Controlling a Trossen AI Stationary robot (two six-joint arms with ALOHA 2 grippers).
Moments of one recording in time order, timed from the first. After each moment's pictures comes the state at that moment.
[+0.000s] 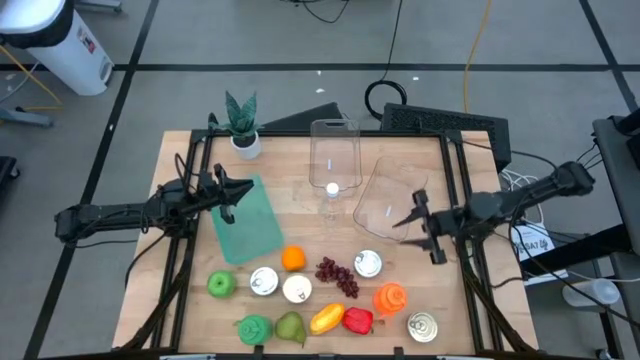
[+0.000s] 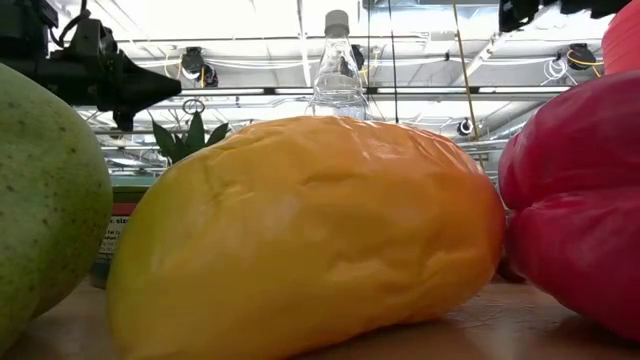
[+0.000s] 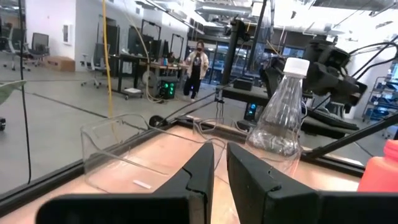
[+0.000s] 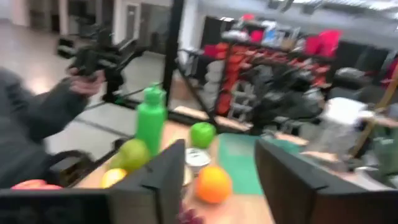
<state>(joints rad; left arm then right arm) 0.20 0.31 0.02 0.42 -0.10 -0.17 0.36 0.61 0.37 0.29 0.08 -0.16</state>
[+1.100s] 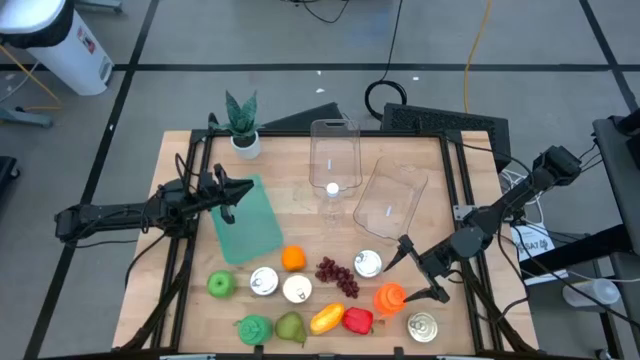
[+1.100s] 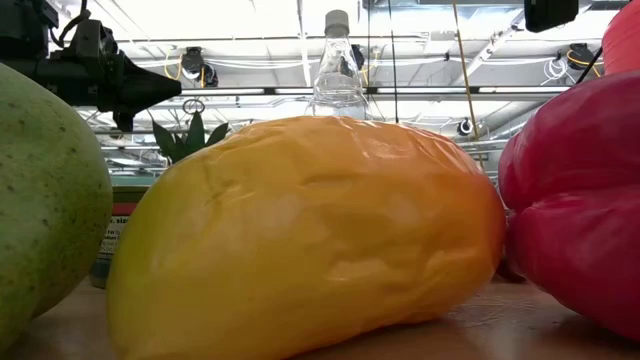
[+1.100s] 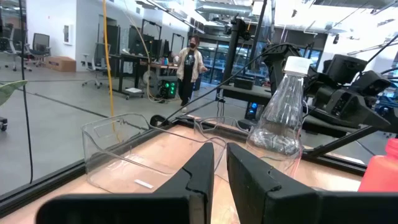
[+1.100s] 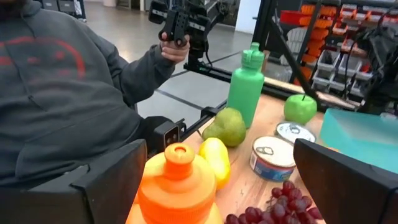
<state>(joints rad) 0.20 0.31 0.02 0.42 -0.11 -0.16 0.64 0.98 0.37 0.49 0.08 -0.07</state>
